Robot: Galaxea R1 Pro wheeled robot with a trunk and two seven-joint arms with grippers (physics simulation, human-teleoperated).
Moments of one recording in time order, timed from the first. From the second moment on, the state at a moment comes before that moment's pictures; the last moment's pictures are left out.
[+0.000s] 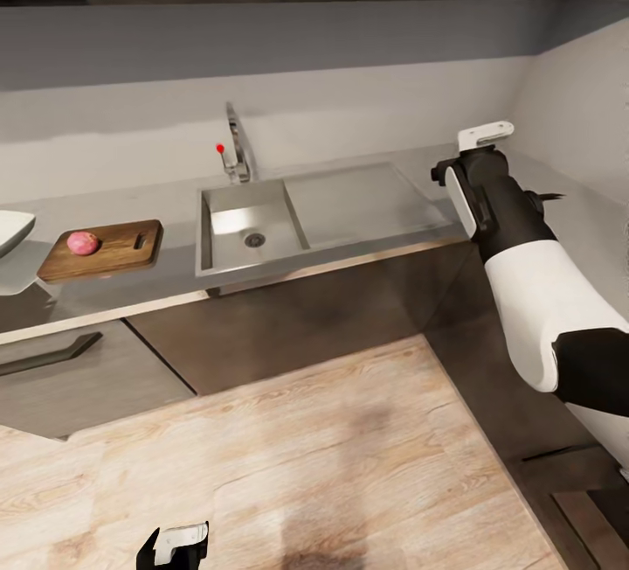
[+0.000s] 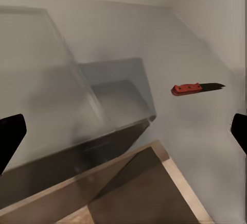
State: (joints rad) left arm -0.45 0.02 0.00 0.07 0.04 -0.75 0.10; right arm -1.49 -0.06 0.17 -0.81 0.06 0.78 -0.31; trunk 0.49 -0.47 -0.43
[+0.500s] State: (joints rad) left arm -0.45 0.02 0.00 0.07 0.04 -0.75 0.10; right arm -1.49 -0.06 0.17 -0.81 0.06 0.78 -0.31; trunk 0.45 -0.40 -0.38
